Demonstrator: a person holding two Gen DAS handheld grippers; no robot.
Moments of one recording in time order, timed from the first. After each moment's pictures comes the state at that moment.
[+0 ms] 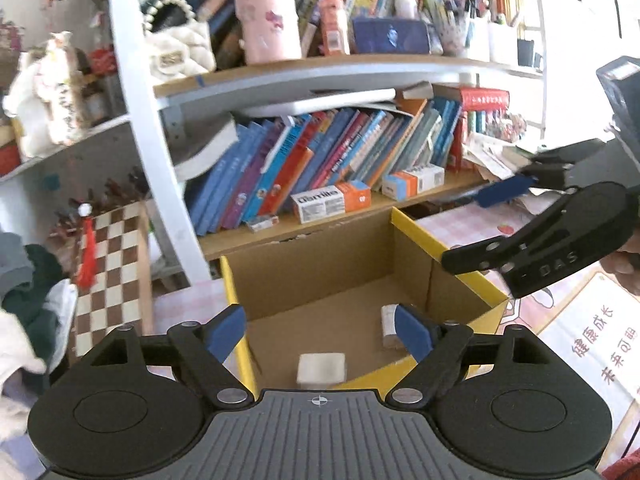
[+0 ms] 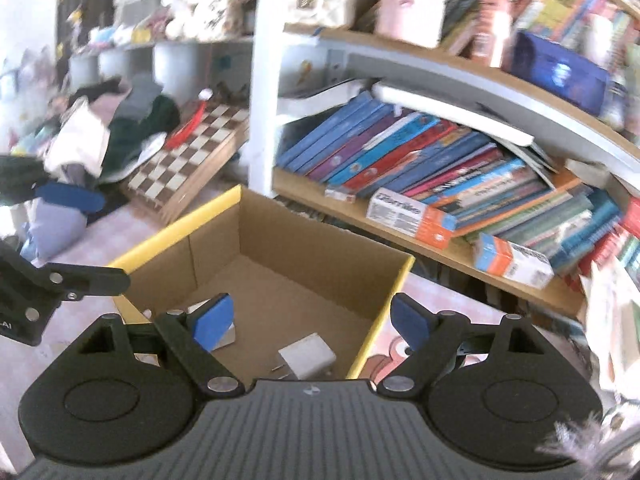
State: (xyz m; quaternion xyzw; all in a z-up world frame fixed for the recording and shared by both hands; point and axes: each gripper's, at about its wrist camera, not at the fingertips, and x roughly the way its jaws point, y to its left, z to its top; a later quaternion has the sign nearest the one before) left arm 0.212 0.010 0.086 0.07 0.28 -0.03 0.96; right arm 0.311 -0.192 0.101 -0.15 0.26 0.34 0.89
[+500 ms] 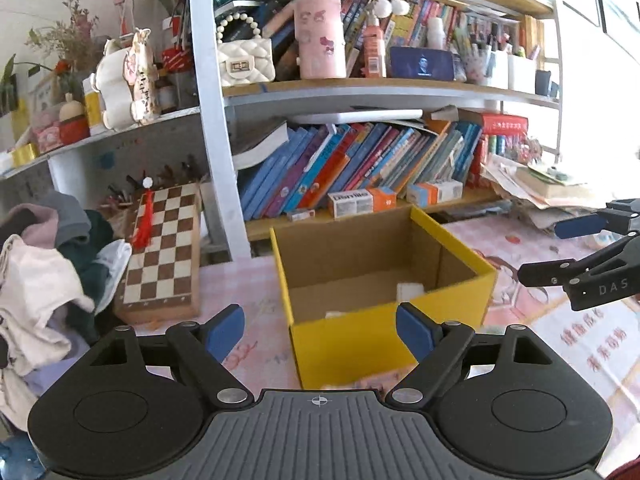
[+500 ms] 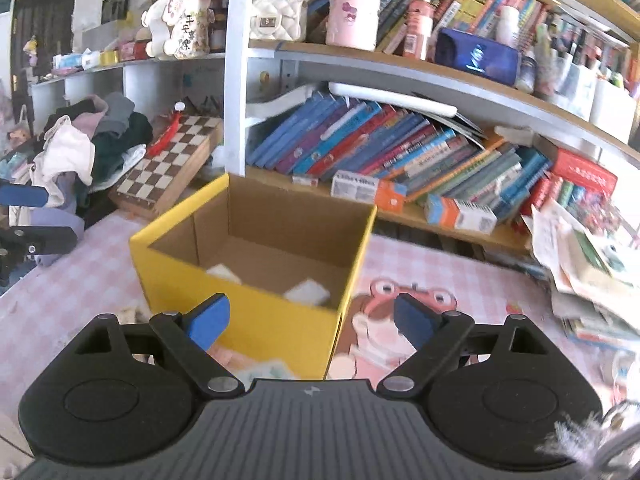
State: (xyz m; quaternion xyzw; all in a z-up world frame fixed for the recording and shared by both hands) left arm 0.119 0.027 0.086 0.04 0.25 0.01 0.97; right arm 0.203 -0.228 0.086 -0.12 0.25 0.26 0.92
